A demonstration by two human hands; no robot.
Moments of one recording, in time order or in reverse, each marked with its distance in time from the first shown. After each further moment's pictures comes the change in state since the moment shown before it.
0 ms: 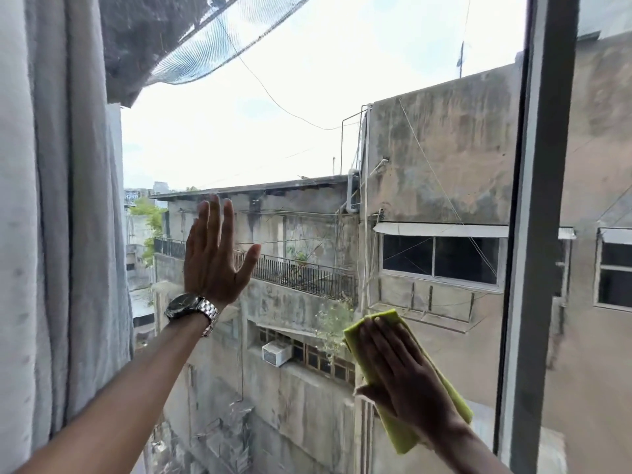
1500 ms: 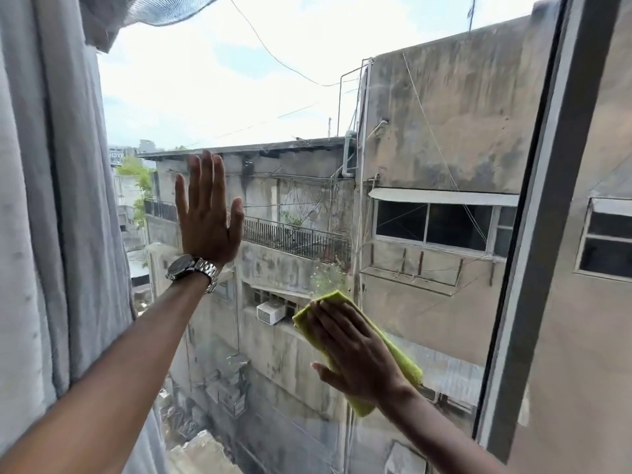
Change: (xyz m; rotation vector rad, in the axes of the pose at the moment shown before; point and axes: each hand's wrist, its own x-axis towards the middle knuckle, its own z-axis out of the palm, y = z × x) left_hand -0.011 -0.016 0.023 -0.034 0.157 -0.019; right_hand 0.014 -0.071 0.013 0.229 -0.033 -0.120
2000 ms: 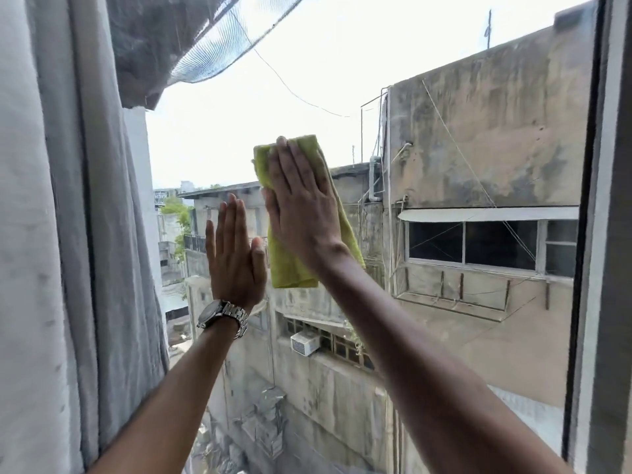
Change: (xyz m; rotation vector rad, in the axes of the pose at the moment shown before) left_hand -0.002 0.000 0.003 -0.107 0.046 -0.037; right_hand 0.281 0.031 -0.105 0.031 0.347 0.330
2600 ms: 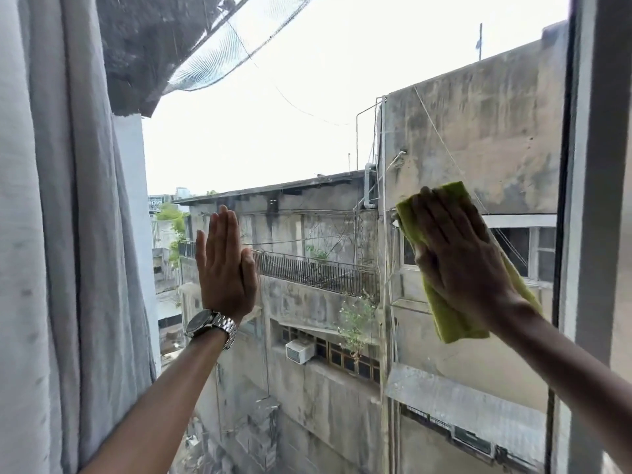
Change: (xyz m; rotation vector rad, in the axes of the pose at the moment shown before) left_hand 0.000 0.006 -0.006 -0.019 0.008 0.025; right_hand -0.125 0.183 -0.084 -0.275 -0.142 -0.047
